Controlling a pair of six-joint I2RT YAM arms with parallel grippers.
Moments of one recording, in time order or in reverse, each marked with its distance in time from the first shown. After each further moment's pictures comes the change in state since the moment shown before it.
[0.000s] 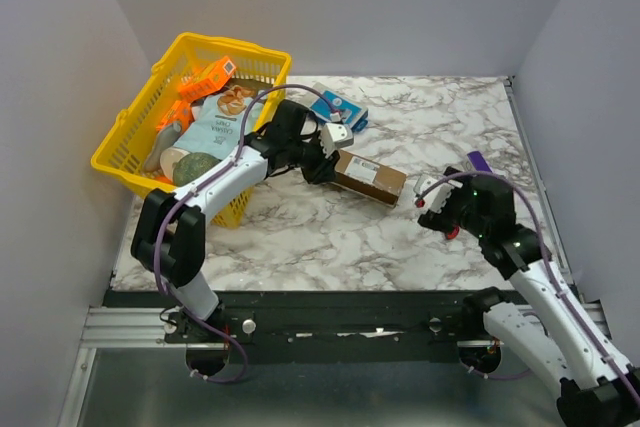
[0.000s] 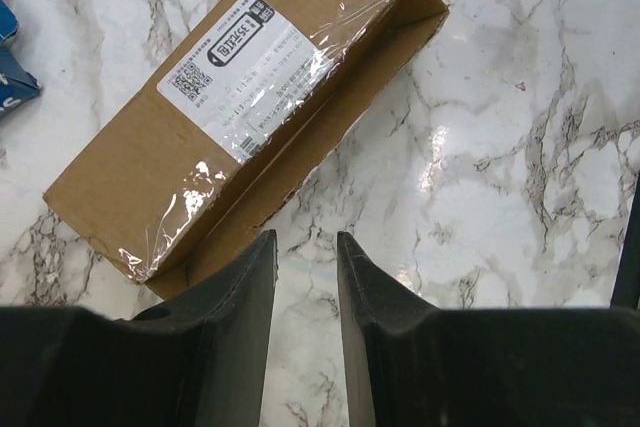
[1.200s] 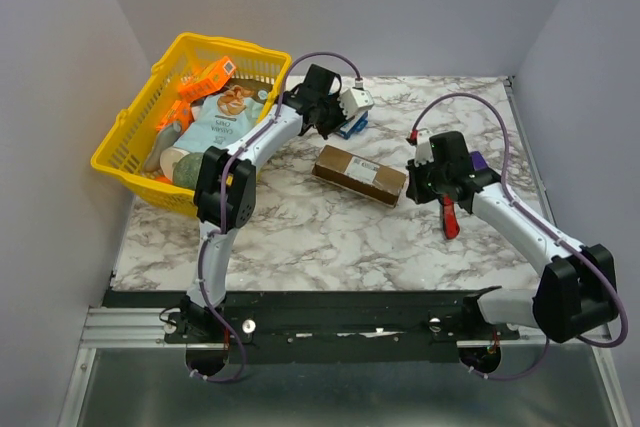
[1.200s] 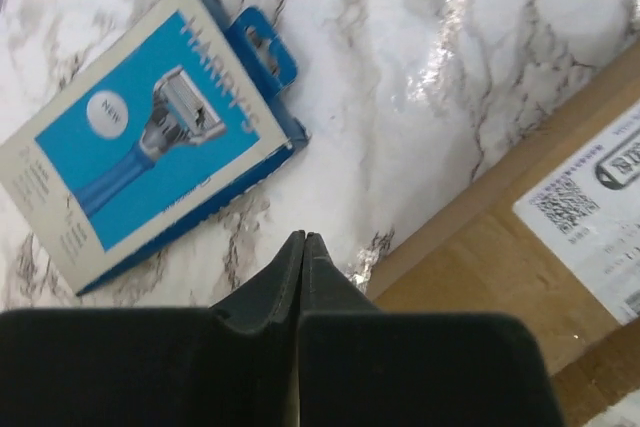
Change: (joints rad) left arm 0.029 0.545 0.696 -0.162 -0.262 0.180; right arm 0.000 0.566 0.338 -0.071 -0.154 0.944
